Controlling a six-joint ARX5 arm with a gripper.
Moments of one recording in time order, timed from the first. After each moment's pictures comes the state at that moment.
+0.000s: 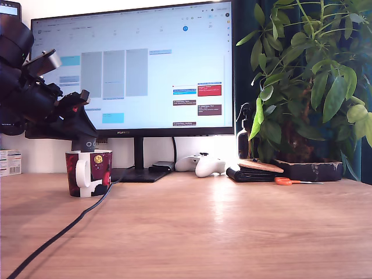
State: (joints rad) arm -0.14 1.69 0.94 0.25 0.38 -0.02
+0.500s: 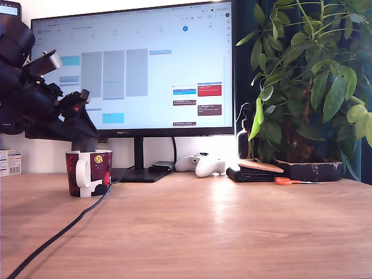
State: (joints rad) arm -0.14 1.69 0.96 0.20 0.41 -0.02
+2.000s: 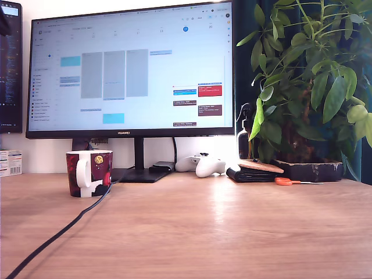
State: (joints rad) arm 0.00 1.12 1.08 -0.39 0.18 0.03
